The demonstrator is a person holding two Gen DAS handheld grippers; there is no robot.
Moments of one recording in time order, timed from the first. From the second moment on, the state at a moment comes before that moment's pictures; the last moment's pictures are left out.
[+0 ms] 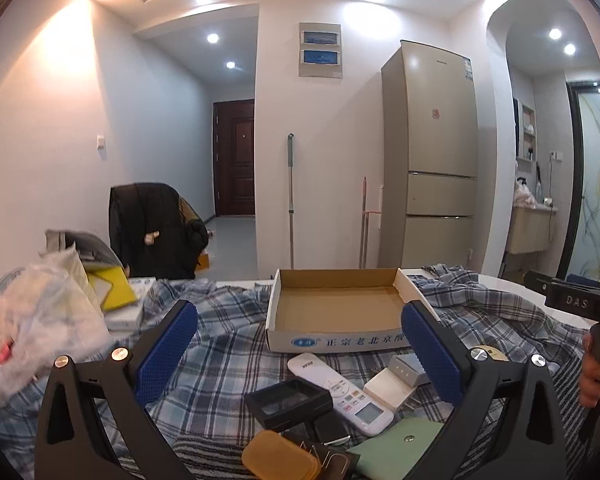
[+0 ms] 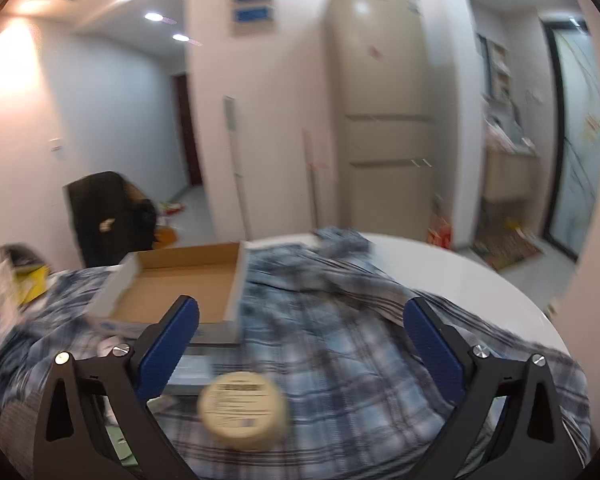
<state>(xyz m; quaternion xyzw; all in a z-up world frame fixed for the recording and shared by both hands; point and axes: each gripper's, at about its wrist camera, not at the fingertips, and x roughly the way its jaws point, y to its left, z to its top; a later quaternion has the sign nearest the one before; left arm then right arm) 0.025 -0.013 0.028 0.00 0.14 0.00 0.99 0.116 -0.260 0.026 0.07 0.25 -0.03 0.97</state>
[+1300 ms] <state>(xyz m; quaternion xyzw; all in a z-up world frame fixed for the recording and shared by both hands) 0.050 0.039 -0.046 0.08 0.35 -0.20 0.91 0.126 -0.192 -0.031 -0.03 0.37 0.13 0.92</state>
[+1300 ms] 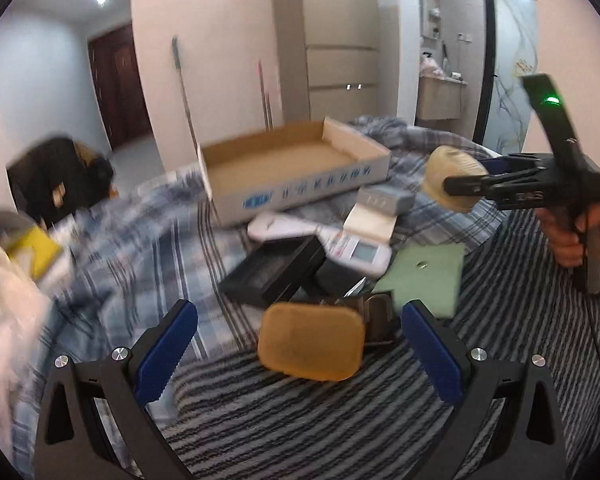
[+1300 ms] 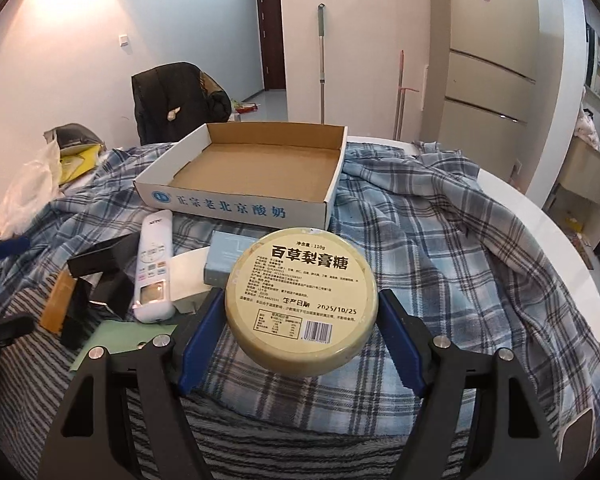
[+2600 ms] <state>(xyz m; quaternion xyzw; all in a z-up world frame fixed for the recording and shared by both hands) 0.091 0.023 0.058 0.02 0.29 -0.08 0.95 0.121 -0.181 0.065 -0.03 0.25 0.12 0.96</state>
